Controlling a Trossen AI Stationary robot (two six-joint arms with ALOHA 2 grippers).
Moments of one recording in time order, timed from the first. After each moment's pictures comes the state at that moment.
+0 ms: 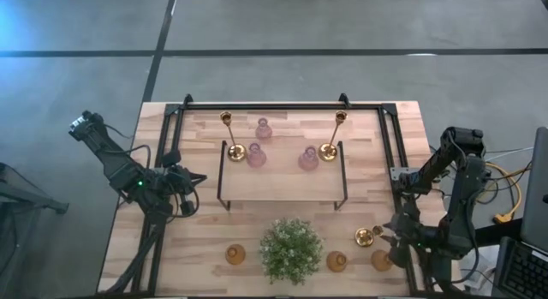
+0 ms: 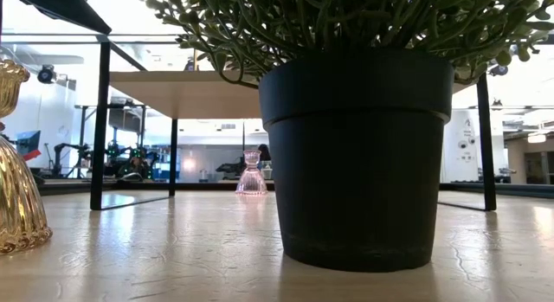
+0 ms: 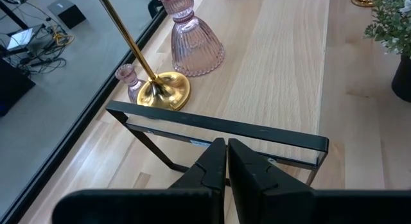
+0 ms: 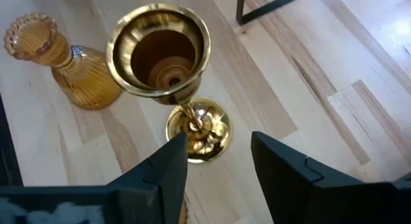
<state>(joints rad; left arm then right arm) -0.76 0.85 0.88 -1.07 -0.91 -0.76 1.44 1.40 0.91 -1.21 0.58 1.96</state>
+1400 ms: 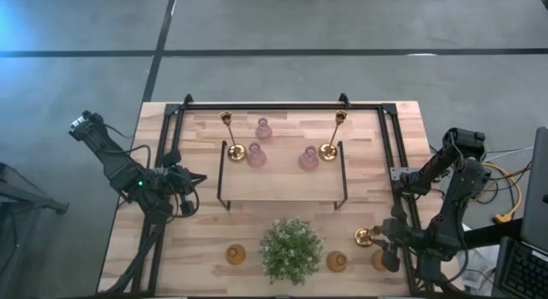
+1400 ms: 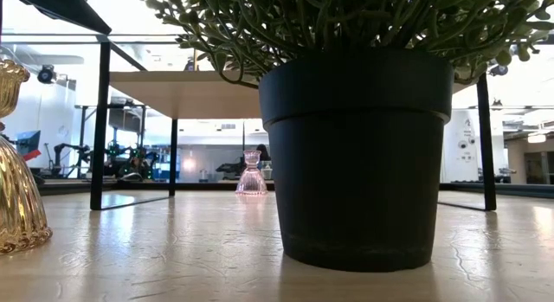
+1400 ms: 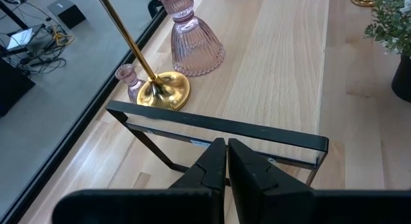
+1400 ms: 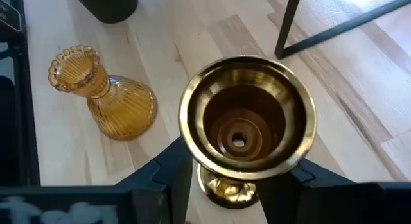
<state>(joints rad) -0.76 0.85 0.88 -1.07 -0.91 -0.76 1.31 1.40 0.85 -0.99 0.72 1.77</state>
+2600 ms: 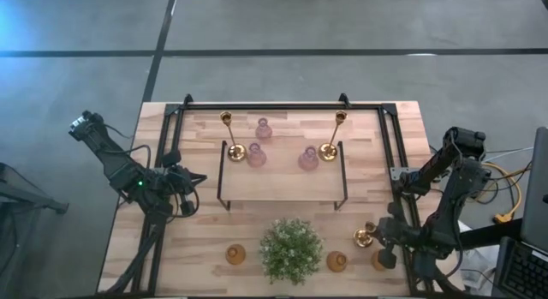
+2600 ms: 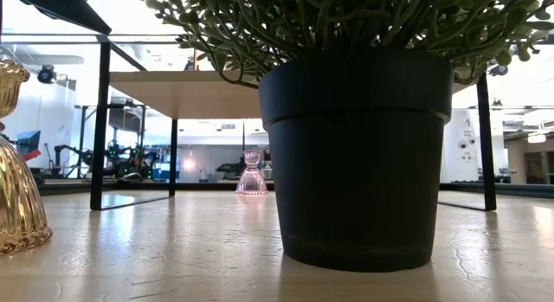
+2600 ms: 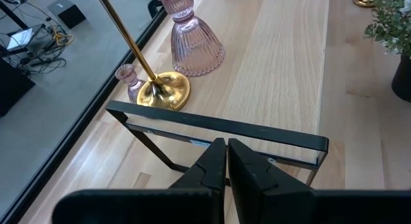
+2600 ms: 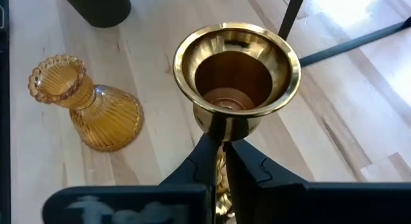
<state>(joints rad) -0.76 0.85 0.88 -1.07 -0.91 -0.76 1.26 1.39 0.85 -0.99 0.74 1.65</state>
